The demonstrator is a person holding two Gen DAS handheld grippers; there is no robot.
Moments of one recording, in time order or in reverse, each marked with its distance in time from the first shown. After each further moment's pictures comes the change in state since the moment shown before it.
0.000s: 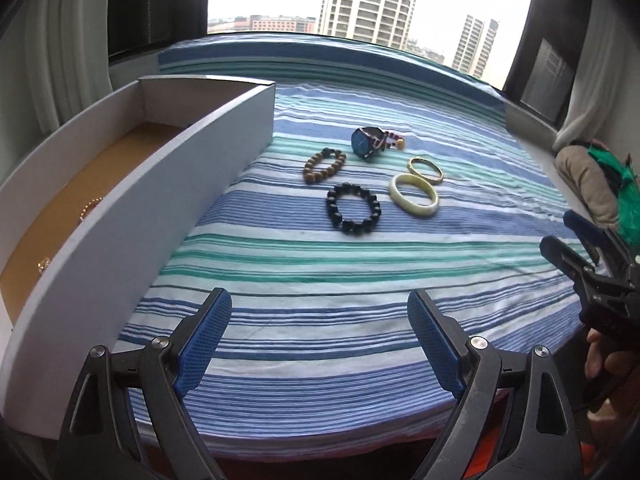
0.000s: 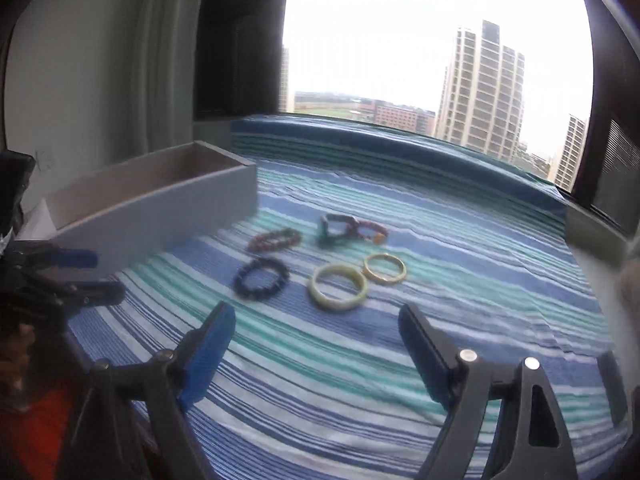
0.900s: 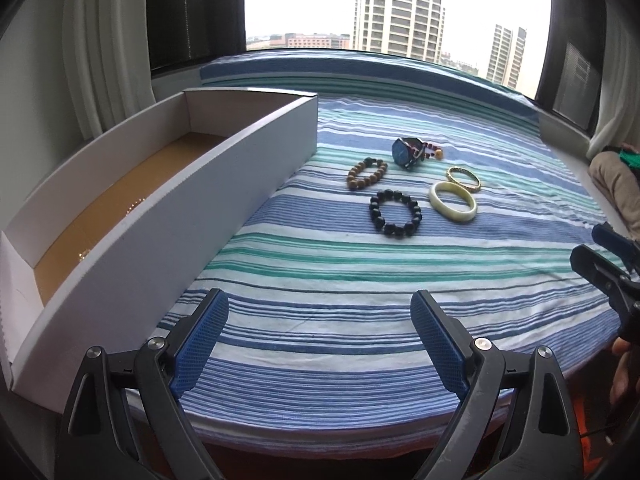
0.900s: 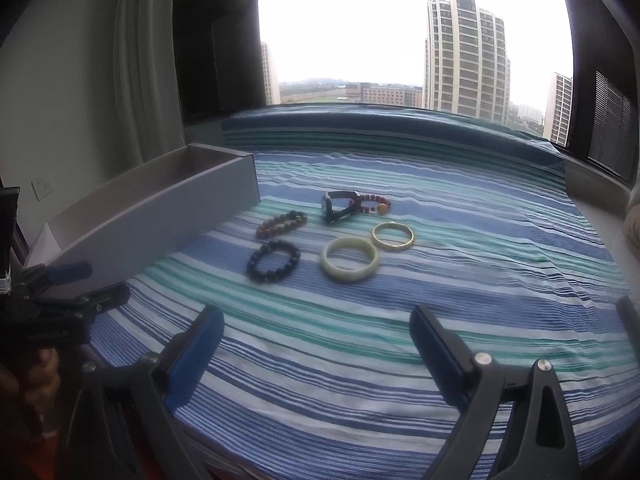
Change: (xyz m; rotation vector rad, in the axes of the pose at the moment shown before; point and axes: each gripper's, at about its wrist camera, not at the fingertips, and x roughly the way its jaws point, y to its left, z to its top) left arm -0.010 0.008 -0.018 -0.014 -0.066 0.156; right arm -0.008 0.017 -0.007 0.096 0.028 0.076
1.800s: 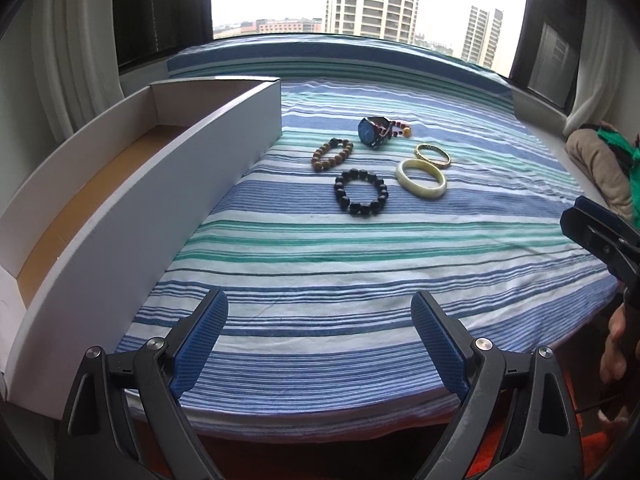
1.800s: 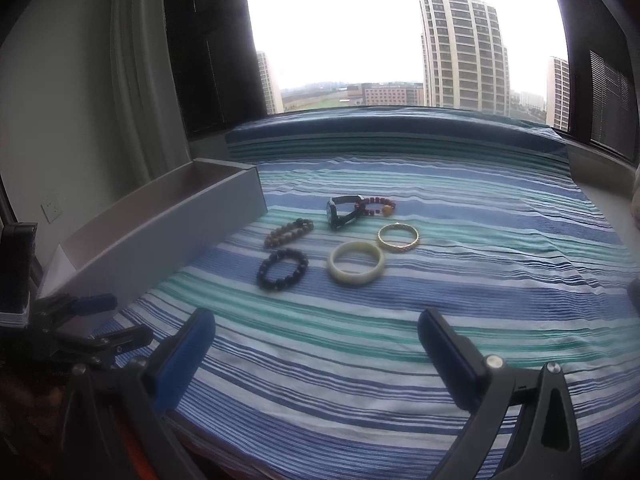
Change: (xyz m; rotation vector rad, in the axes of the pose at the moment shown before) left arm -0.003 -0.015 -0.001 0.058 0.060 -0.083; right arm -0.007 -0.012 0.003 0.070 -0.020 0.054
